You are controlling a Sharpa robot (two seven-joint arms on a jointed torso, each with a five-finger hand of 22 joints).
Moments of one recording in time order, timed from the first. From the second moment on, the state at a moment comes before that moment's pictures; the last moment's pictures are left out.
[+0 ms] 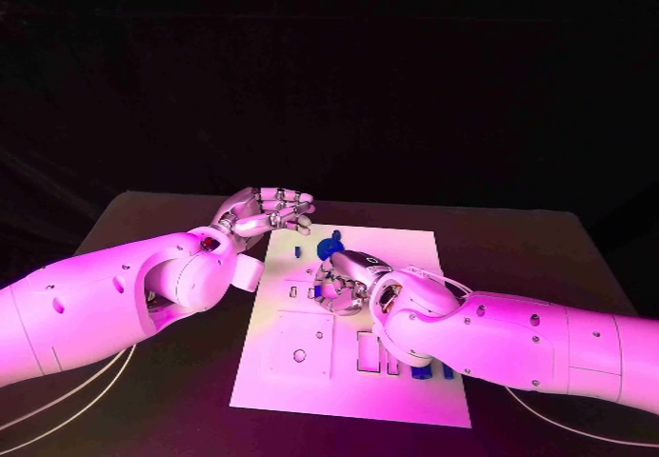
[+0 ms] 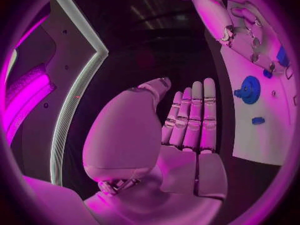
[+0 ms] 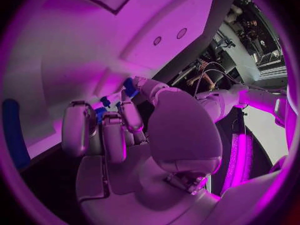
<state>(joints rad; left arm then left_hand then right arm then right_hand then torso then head) 1.16 -0.90 0.05 1.57 -0.13 -0.26 0.32 1.47 -0.20 0.43 0.20 0.23 0.82 0.21 0.30 0.25 1.04 0.18 0.11 0.08 0.90 0.11 0.60 0.40 0.17 0.81 0.21 0.74 0.44 1.21 -0.48 -0.19 1.49 -1.35 -0.44 -0.33 1.26 -0.21 0.55 0.09 0.21 0.89 0.15 0.30 0.43 1.30 0.07 1.28 1.23 1.46 -0.01 1.54 1.31 0.07 1.41 0.10 1.31 1.31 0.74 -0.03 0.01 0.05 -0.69</state>
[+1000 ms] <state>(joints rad) 1.16 -0.90 0.05 1.56 -0.21 -0.27 0.25 1.40 -0.19 0.38 0.26 0.22 0.83 0.20 0.38 0.30 1.11 0.12 0.34 0.23 1.03 0.06 0.71 0.51 0.17 0.92 0.17 0.88 0.51 1.22 -0.59 -0.19 1.61 -1.34 -0.50 -0.26 1.31 -0.21 0.30 0.21 0.22 0.82 0.17 0.27 0.40 1.26 0.08 1.24 1.17 1.47 0.00 1.52 1.31 0.07 1.39 0.11 1.24 1.31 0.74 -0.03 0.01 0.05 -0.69</state>
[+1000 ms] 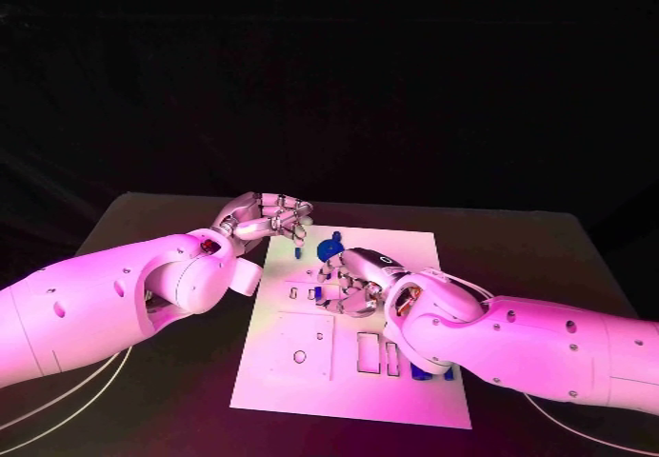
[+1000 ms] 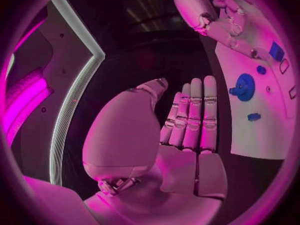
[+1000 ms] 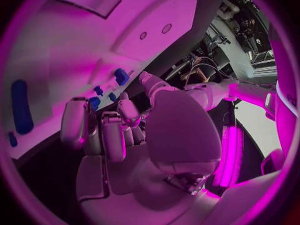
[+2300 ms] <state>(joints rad) 1.26 -0.76 0.01 1.46 -0.92 0.08 -0.53 1.10 -0.14 0.28 0.29 0.23 0.84 0.10 0.73 0.56 1.19 0.02 1.22 0.97 1.47 -0.03 1.51 1.31 0.14 1.17 0.08 1.28 0.95 1.35 -0.92 -0.17 1.64 -0.82 -0.59 0.14 1.36 -0.18 0.25 0.25 0.18 0.82 0.16 0.32 0.40 1.24 0.08 1.23 1.15 1.47 0.00 1.50 1.31 0.08 1.37 0.10 1.20 1.30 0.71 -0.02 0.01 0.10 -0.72</state>
